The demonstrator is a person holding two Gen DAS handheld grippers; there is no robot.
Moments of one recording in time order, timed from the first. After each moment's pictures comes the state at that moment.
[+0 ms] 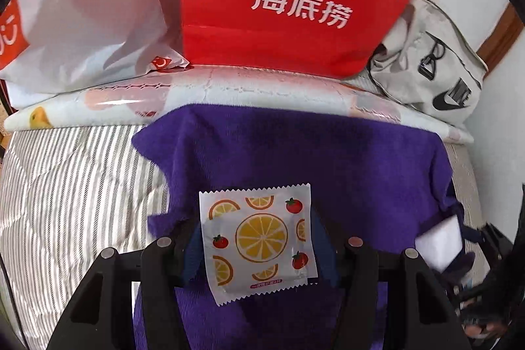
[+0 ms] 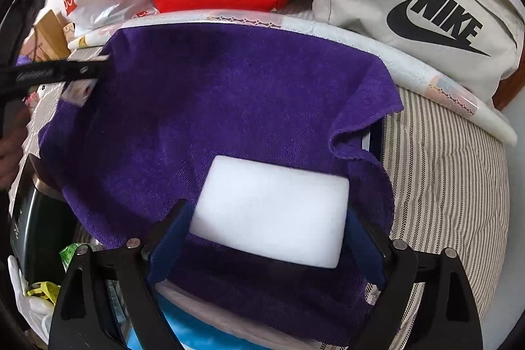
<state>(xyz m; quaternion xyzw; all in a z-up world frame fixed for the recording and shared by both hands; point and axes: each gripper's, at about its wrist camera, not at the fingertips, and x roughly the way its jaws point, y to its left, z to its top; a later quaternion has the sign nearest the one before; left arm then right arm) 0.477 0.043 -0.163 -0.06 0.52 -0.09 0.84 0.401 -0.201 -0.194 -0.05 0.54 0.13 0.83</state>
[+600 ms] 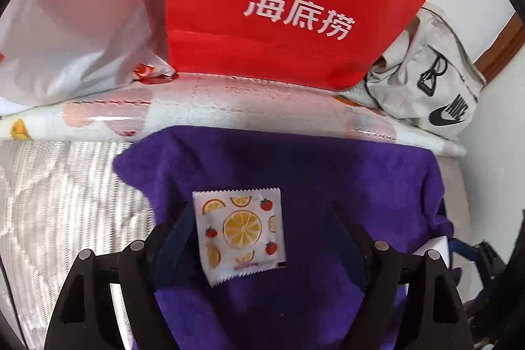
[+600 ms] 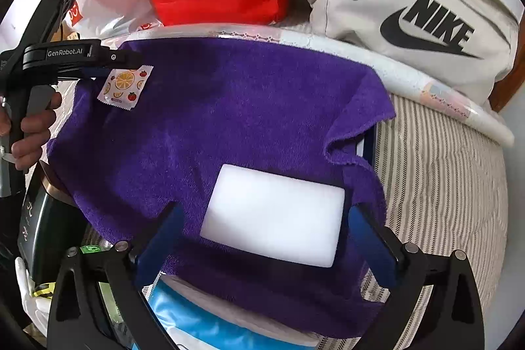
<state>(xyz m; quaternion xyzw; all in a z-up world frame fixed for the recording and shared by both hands) 0.496 0.037 -0.162 -0.08 0.52 -0.10 0.84 0.397 -0.204 -0.179 -0.04 0.52 0.13 0.84</state>
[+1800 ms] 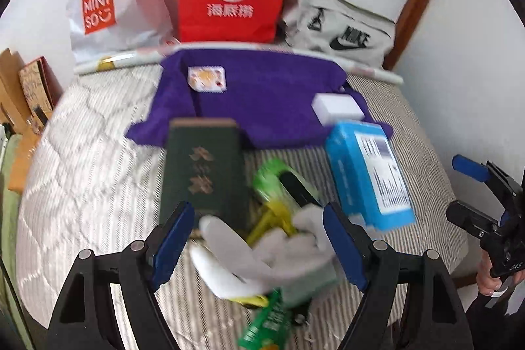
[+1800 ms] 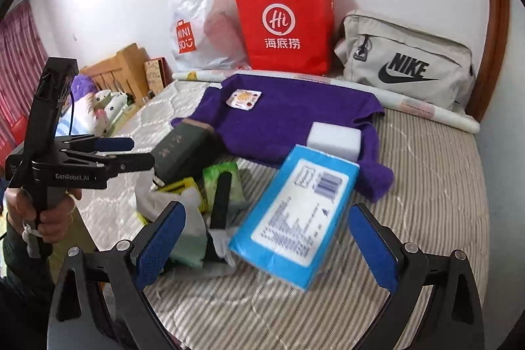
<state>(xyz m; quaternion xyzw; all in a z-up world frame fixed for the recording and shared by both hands) 0.198 0.007 -0.100 -0.03 0.47 -0.11 0.88 0.178 -0.221 -0.082 -0.01 0.40 0.21 0.89</state>
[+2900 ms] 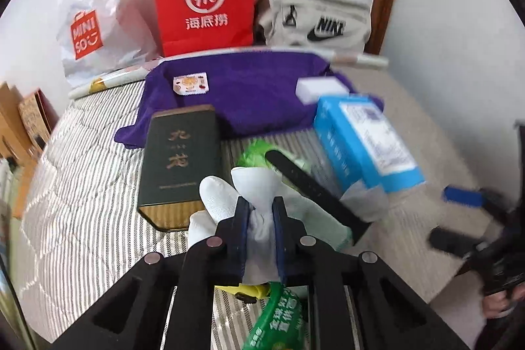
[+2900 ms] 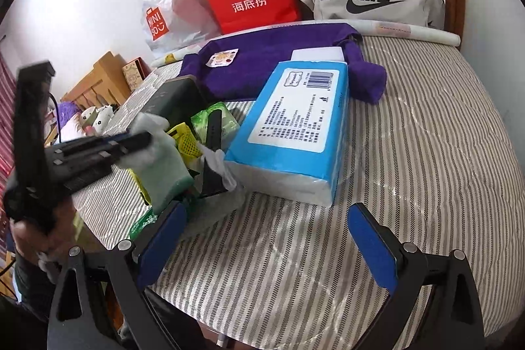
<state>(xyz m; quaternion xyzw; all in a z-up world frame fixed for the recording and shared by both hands) 0.160 -0.006 -0.118 0.02 0.41 -0.13 0.90 0.127 -0.226 -0.148 0.08 0.44 0.16 0.88</state>
